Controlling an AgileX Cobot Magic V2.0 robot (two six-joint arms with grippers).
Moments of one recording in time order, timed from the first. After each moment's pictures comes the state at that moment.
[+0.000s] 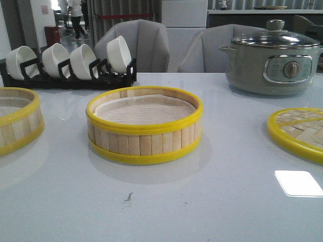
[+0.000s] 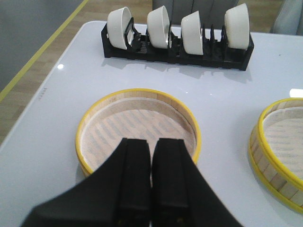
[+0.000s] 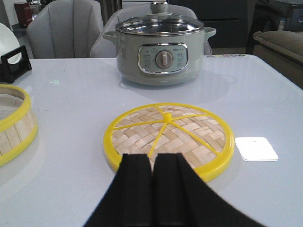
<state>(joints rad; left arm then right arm) -0.02 0.77 -0.83 0.09 0.58 -0.14 -0.08 -0.01 0.03 0.12 0.13 -0.03</state>
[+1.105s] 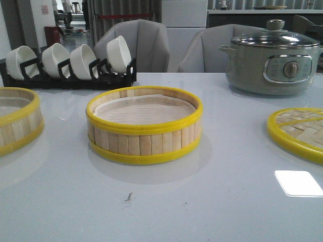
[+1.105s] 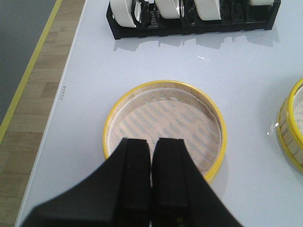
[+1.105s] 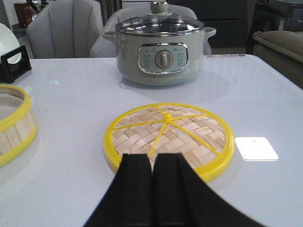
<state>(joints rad) -0.02 1.09 -1.25 0.12 0.88 0.01 -0.08 -0.01 0.03 0.12 0.13 -0.03</state>
